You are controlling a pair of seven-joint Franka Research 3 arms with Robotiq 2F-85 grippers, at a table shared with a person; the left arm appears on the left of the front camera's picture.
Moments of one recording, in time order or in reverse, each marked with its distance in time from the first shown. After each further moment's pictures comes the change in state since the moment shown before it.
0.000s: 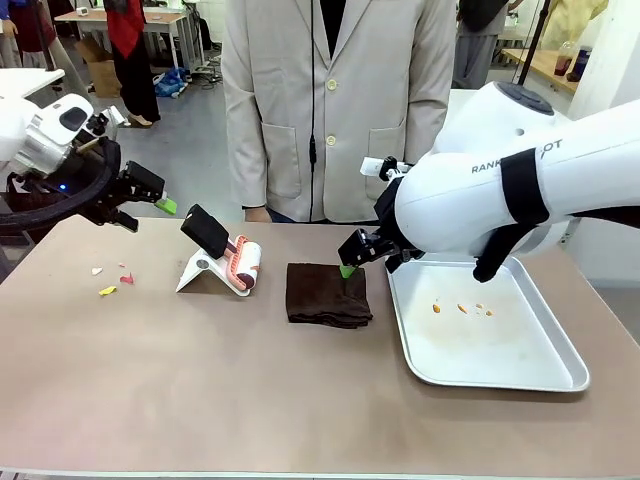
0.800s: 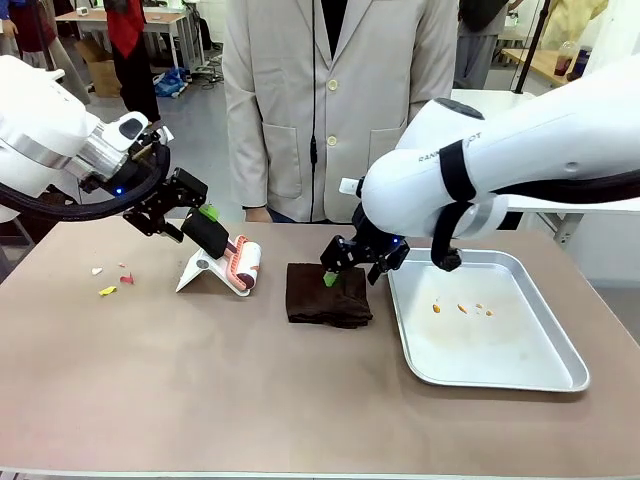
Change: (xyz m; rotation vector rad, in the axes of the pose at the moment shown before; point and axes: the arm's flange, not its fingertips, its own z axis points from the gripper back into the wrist) left arm 0.031 -0.015 -0.069 -0.094 0.148 0.079; right arm 0.045 -0.008 -0.073 0.031 0.179 -0.075
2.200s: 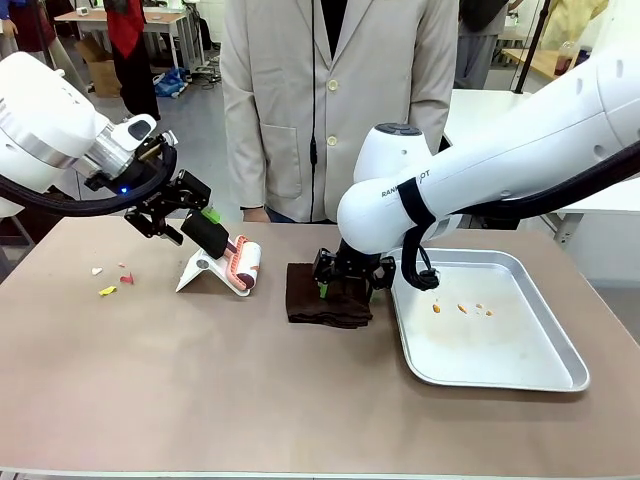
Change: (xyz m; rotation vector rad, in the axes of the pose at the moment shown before) left arm 0.006 0.001 -0.005 0.039 0.027 0.038; right arm 0.028 -0.001 -0.057 -0.174 0.081 -0.326
